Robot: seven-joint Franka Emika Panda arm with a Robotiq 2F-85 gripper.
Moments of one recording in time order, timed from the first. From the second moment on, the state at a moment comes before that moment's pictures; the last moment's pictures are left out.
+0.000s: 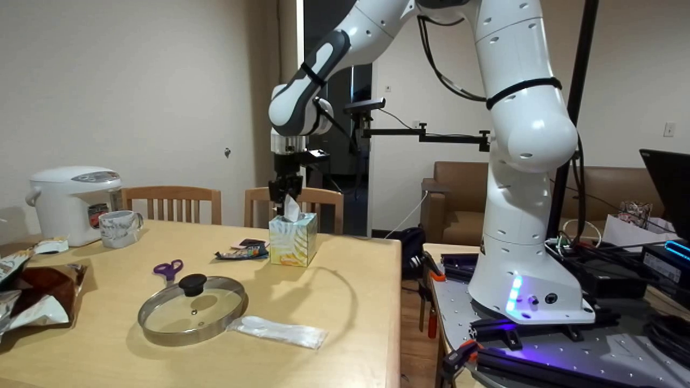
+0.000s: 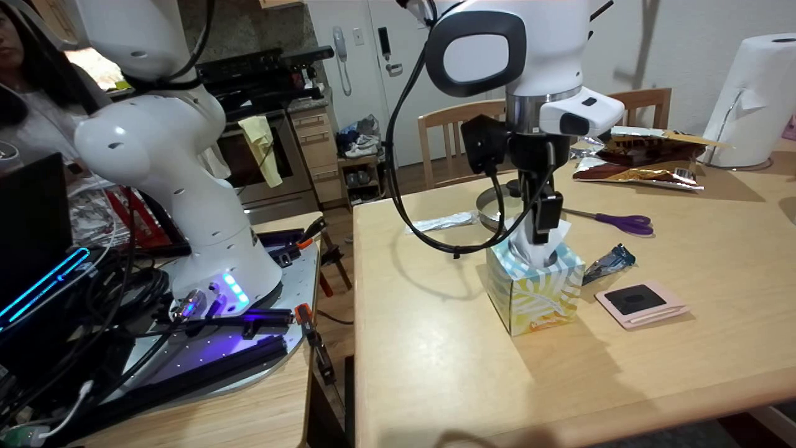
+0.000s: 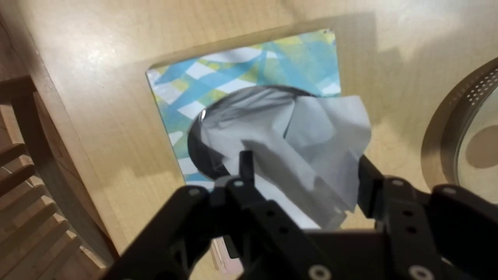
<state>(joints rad) -0.20 0.28 -0.13 -2.15 0.11 2.45 -0.15</state>
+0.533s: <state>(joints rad) -0.20 0.28 -0.13 -2.15 0.11 2.45 -0.15</state>
